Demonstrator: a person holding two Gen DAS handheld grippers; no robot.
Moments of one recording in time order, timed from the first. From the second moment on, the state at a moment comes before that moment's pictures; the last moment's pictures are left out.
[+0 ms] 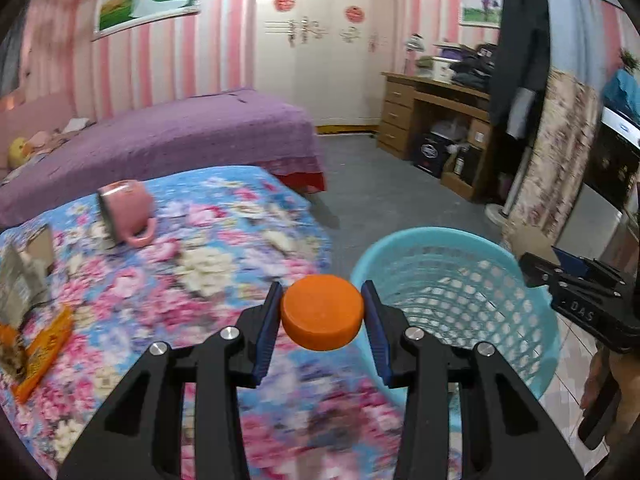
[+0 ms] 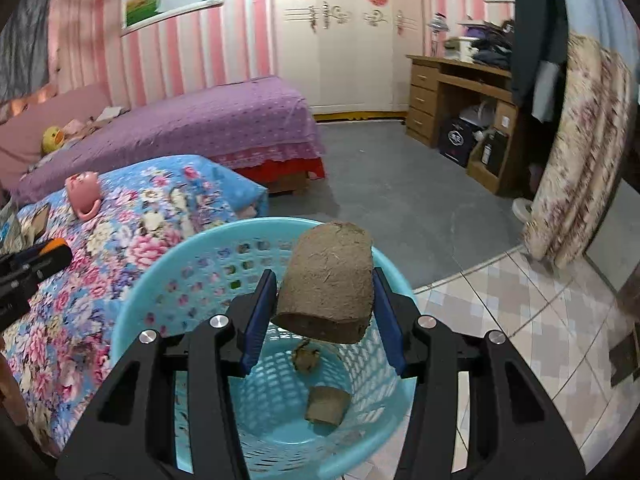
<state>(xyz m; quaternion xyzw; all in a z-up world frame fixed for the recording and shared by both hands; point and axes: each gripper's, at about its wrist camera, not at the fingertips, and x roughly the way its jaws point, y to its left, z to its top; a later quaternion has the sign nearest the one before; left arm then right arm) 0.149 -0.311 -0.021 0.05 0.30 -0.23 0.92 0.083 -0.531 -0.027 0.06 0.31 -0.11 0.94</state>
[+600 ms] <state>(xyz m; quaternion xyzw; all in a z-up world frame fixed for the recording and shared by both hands) 0.166 -0.372 -0.033 0.07 0.32 -0.24 0.91 0.072 -0.548 -0.028 0.07 0.31 -0.12 0.94</state>
